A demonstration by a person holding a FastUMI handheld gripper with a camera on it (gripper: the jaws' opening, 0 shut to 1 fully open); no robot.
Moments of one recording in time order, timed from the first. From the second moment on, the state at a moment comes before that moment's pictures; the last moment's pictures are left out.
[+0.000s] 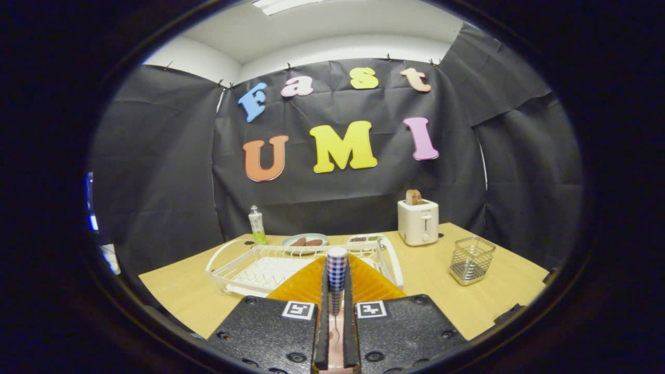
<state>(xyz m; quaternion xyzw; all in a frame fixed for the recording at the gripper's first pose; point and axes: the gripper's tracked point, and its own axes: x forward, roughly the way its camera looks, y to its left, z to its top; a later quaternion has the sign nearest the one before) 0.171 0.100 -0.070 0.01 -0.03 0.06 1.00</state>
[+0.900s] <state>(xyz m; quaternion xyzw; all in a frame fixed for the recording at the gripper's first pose) 0.157 0.076 -0.077 -0.03 -0.02 0.03 1.00</state>
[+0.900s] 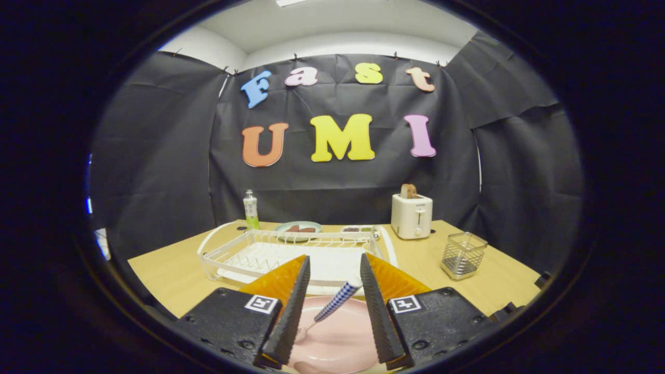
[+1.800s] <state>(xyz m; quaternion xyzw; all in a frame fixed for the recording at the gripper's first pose) 0.009 0.020 0.029 -0.04 -0.07 -0.01 1.00</state>
